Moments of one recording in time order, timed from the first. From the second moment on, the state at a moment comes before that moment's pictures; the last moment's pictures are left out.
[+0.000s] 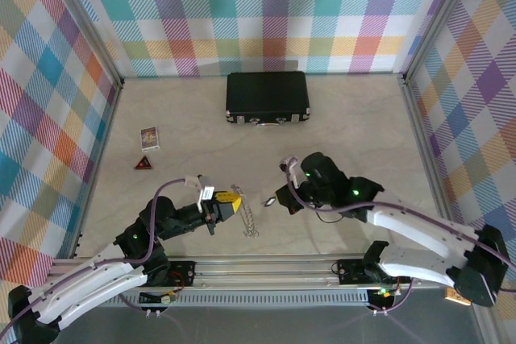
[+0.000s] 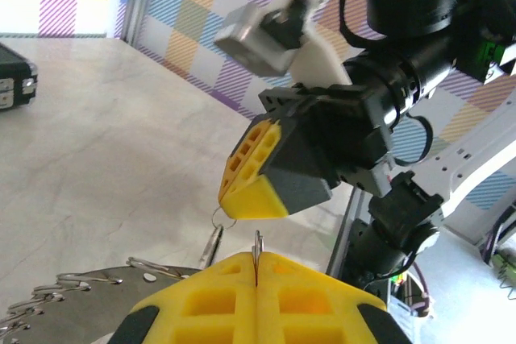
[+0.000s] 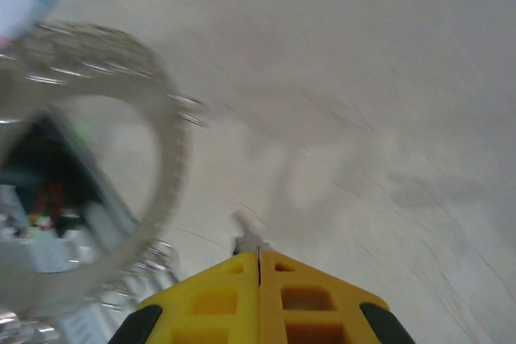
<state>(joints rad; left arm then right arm) -0.89 0.43 0.30 0.10 0.25 -0.39 0.91 1.01 0.76 -0.41 -0.25 0.36</state>
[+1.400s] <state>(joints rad) -0.89 0.56 0.48 0.21 0.41 -0.39 0.97 0.84 0.70 0.10 -0.48 0.23</state>
